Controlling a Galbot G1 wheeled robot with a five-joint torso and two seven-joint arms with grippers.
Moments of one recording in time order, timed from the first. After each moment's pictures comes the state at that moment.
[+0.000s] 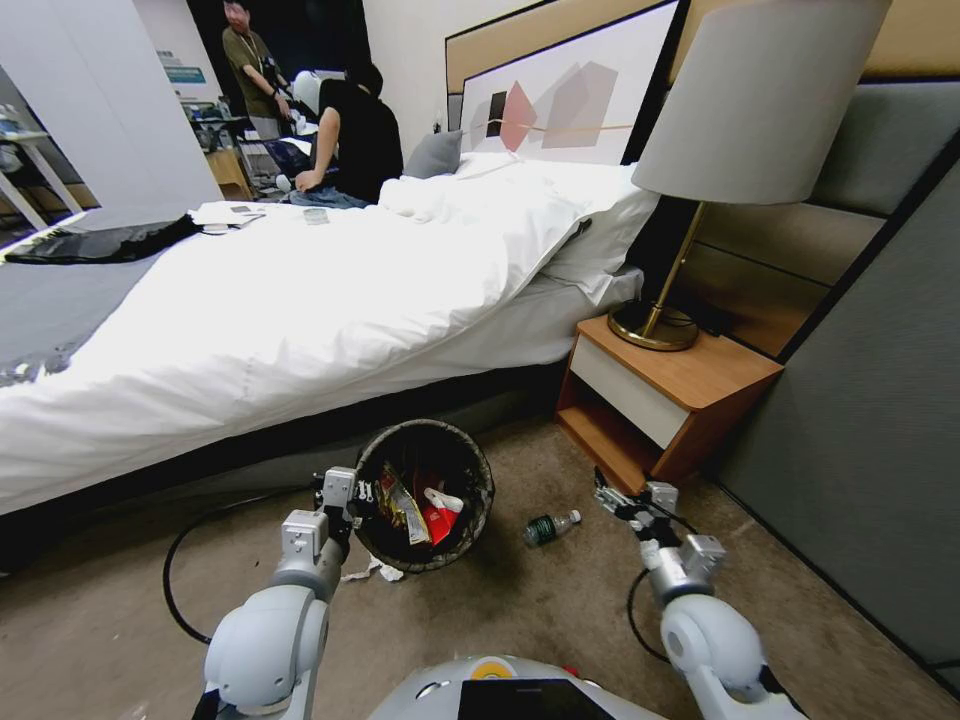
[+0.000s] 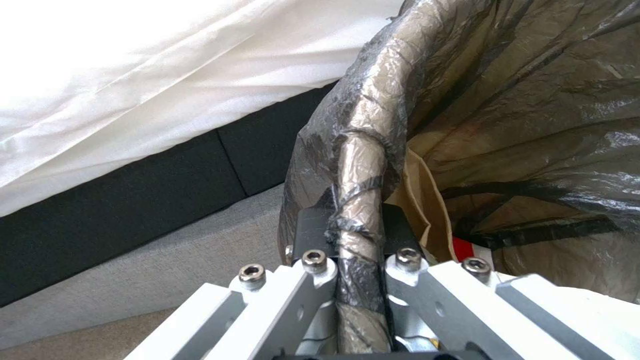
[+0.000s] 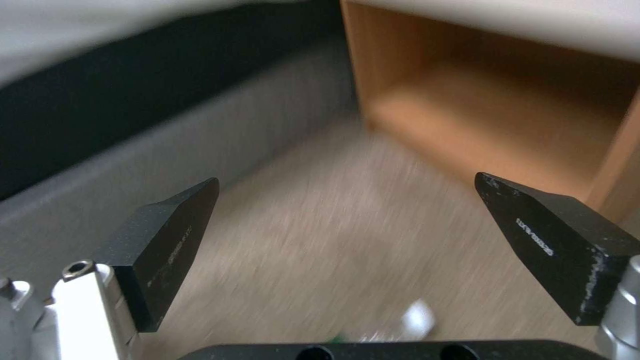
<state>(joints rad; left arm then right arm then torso) 1.61 -1.53 -0.60 -2.44 0.14 0.63 0.17 -1.51 1.29 0.44 2.10 0.61 -0.35 0.34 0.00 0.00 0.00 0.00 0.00</state>
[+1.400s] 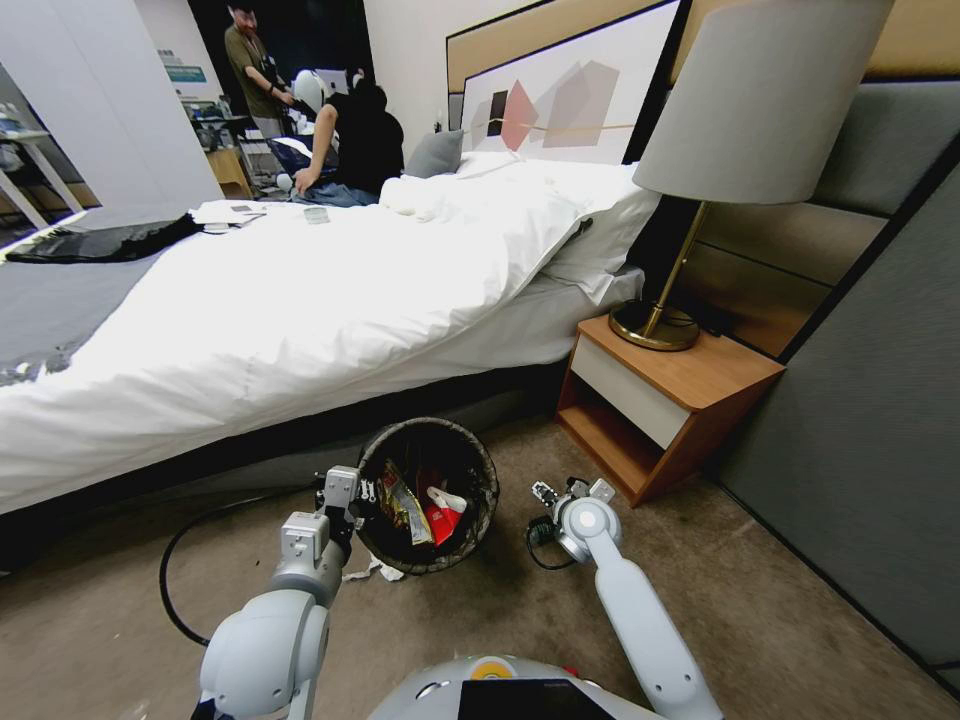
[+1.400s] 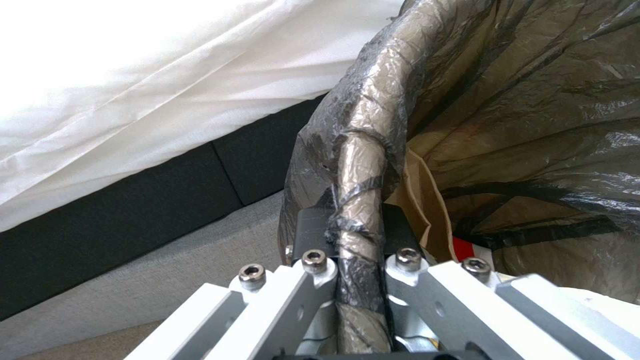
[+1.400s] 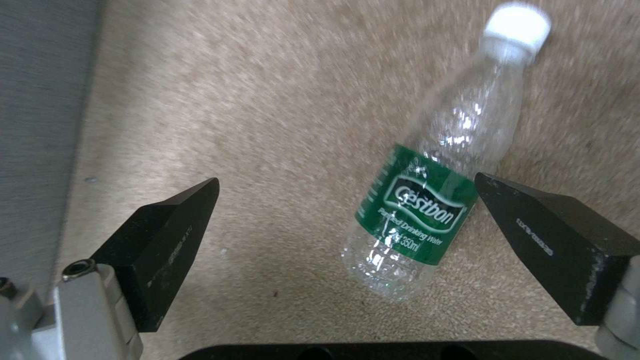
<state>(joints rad) 1.62 -1.53 -0.57 -2.46 0.16 0.63 0.17 -1.09 1.41 0.29 1.66 1.29 -0.41 0.94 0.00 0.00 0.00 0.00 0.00</state>
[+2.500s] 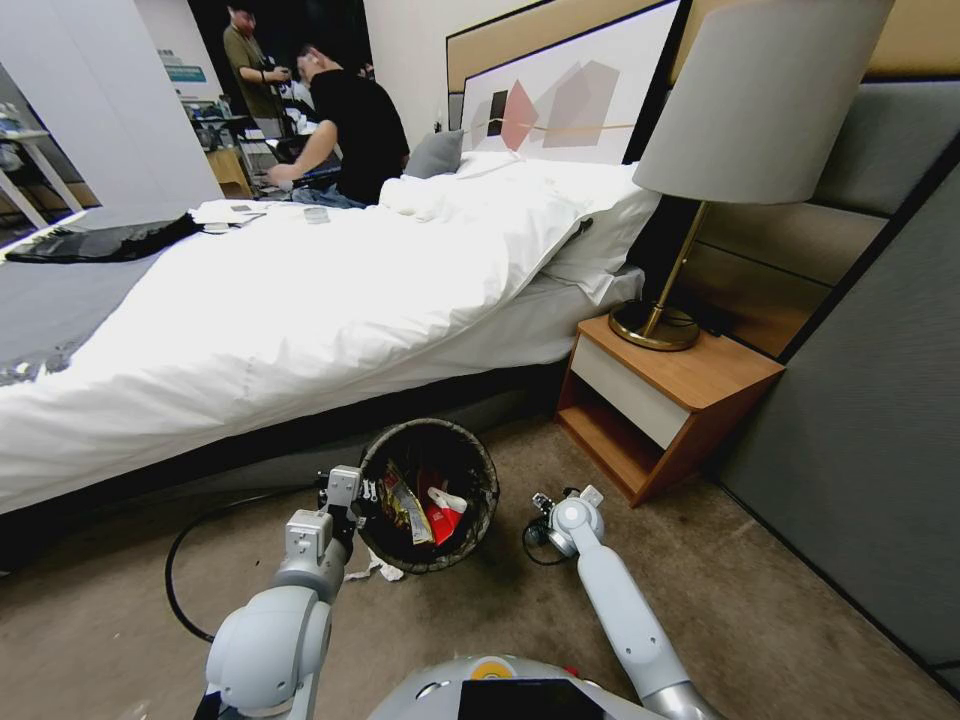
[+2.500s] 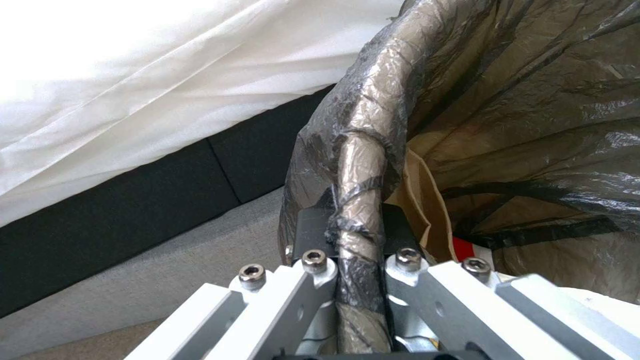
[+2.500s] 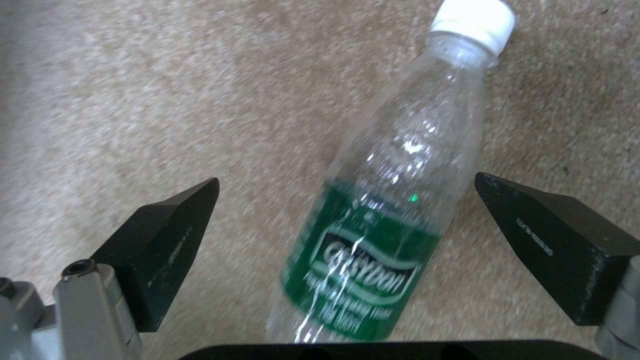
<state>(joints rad) 1.60 -1.52 -0.57 -2.43 0.16 0.63 0.17 -0.99 1.45 0.29 1.38 1.22 -0.36 0.89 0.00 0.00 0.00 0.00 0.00</state>
